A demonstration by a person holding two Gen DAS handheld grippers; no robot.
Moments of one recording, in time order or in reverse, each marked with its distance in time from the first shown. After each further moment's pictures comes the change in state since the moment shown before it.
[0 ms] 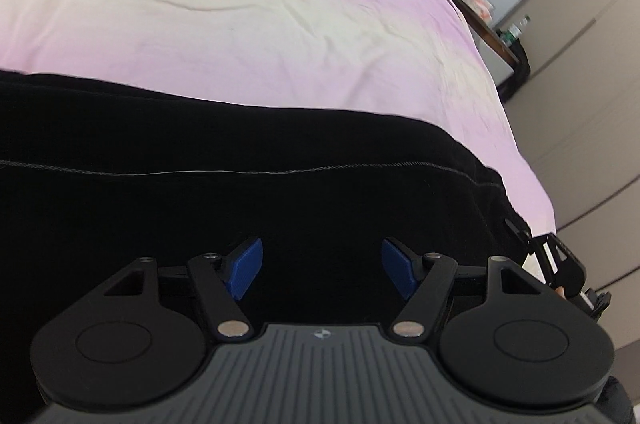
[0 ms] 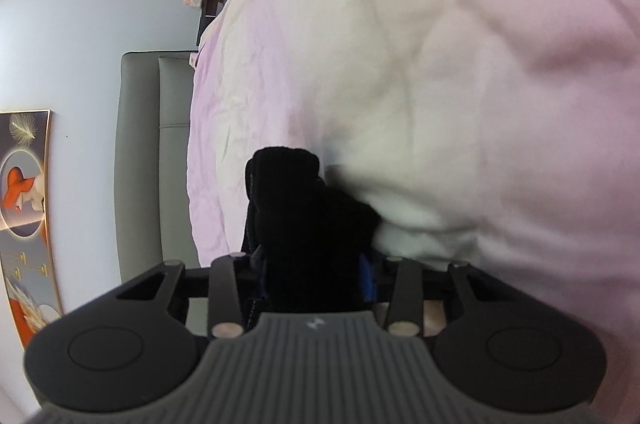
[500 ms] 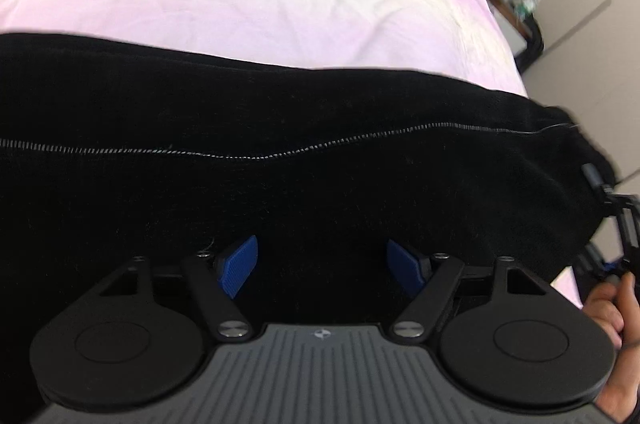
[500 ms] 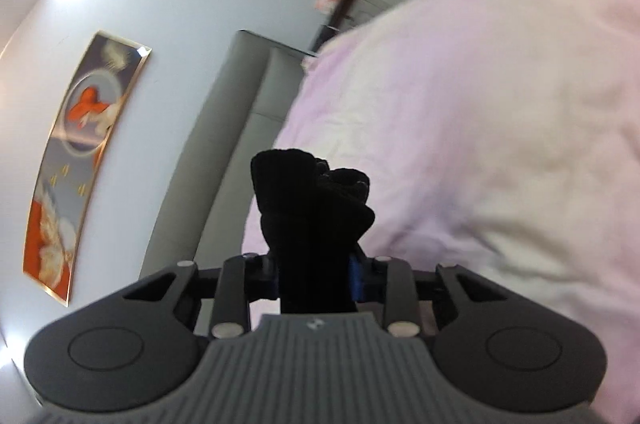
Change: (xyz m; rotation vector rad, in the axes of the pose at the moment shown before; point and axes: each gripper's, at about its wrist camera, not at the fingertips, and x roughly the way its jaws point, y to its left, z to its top) left arm 0.038 0.006 -0.008 -0.069 0.077 0.002; right arm -0.023 0.085 -0.034 -0.466 -0.106 0.193
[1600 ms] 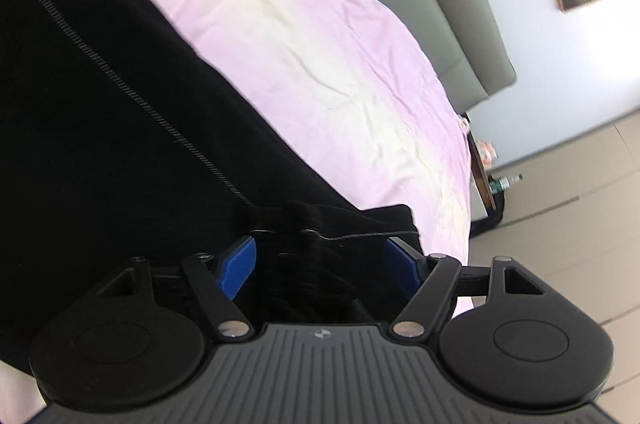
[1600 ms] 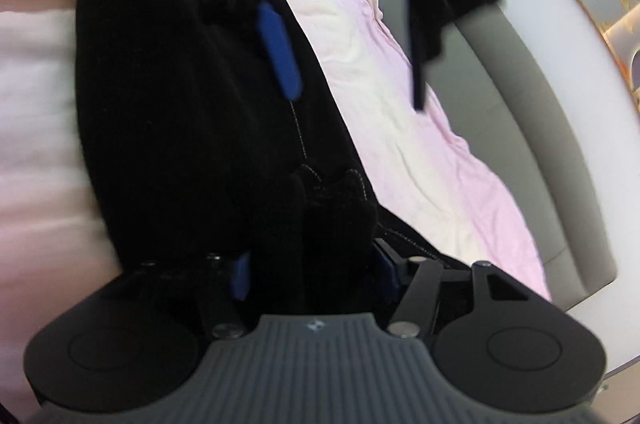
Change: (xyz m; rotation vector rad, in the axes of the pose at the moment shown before) left arm -0.142 0.133 -0.016 -0.398 -0.276 -0.191; right arm 0.017 0.180 -0.357 -2.131 0.503 0.233
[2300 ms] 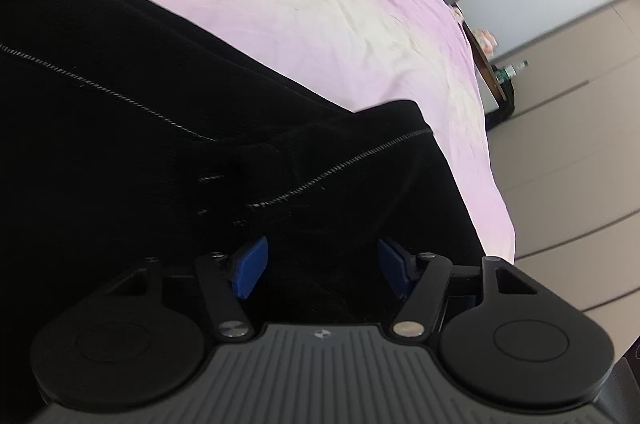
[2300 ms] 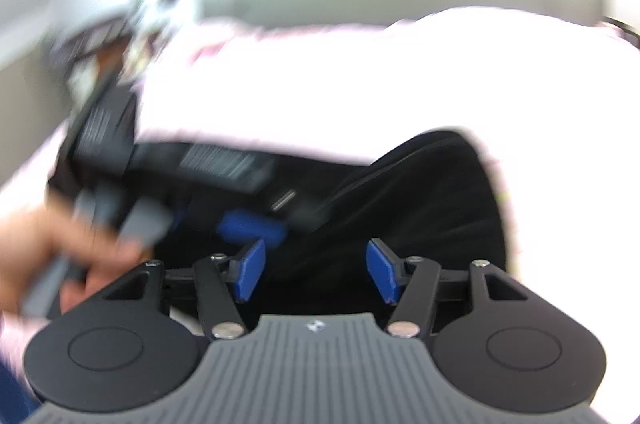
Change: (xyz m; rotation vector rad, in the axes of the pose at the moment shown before) left arm 0.071 -0.027 -0.020 0.198 0.247 0.051; right arm -0.041 -0.142 -0.050 1.076 -0.048 0.215
